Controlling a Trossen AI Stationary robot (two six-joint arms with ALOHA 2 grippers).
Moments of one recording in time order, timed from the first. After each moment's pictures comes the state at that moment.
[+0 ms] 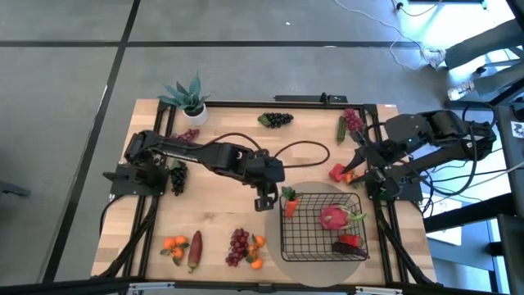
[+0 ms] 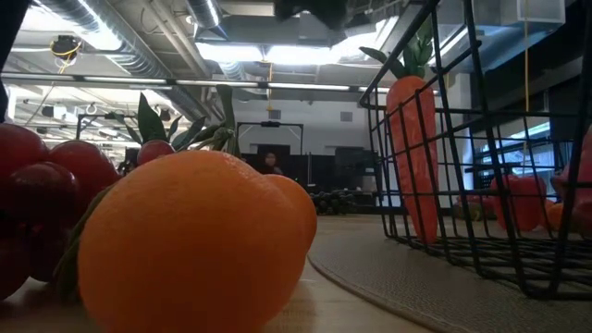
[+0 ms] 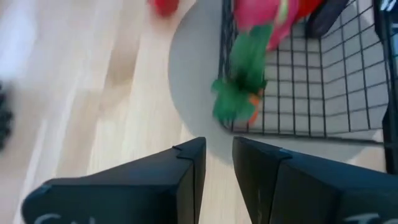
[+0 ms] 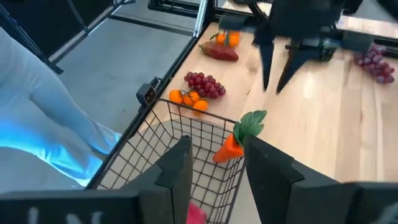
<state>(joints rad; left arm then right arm) -0.17 1.85 1.87 -0.89 -0.18 -0.25 0.19 0.98 1.45 -1.08 -0.25 -0.09</state>
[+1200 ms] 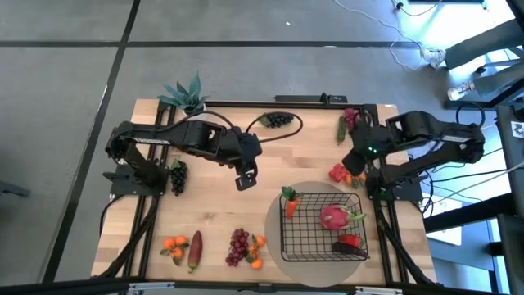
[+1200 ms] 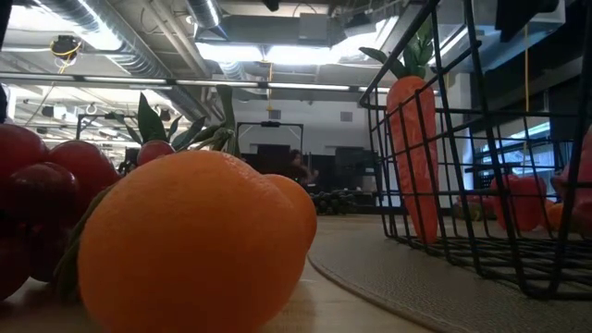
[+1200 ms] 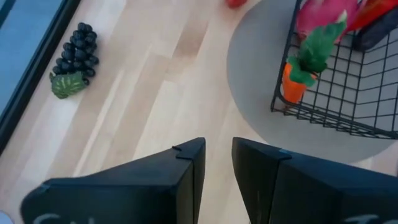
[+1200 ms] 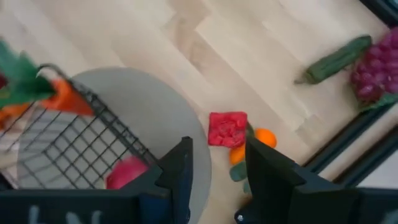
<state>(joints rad) -0.11 1.67 1.87 -1.11 -0.27 -0.37 0.08 1.12 1.45 -1.57 0.21 0.85</state>
